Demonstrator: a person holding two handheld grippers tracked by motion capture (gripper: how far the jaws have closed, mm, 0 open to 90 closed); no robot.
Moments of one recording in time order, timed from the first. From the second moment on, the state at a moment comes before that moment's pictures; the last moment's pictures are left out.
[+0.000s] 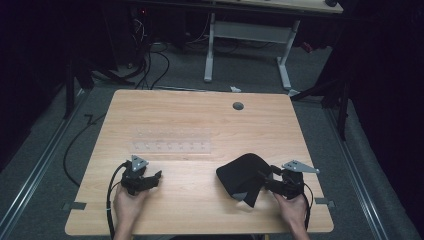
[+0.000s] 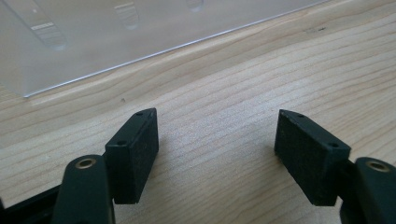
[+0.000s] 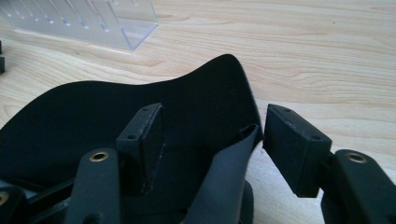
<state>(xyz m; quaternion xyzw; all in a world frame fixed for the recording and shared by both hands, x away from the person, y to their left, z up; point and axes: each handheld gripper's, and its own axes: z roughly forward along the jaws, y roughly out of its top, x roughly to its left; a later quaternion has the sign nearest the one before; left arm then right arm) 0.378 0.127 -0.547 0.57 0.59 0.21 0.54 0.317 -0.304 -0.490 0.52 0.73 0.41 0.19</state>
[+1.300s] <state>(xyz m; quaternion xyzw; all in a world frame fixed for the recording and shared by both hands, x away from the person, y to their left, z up) 0.379 0.126 -0.547 0.56 0.59 0.21 0.53 0.334 -0.296 -0.519 0.50 0.74 0.43 0.11</state>
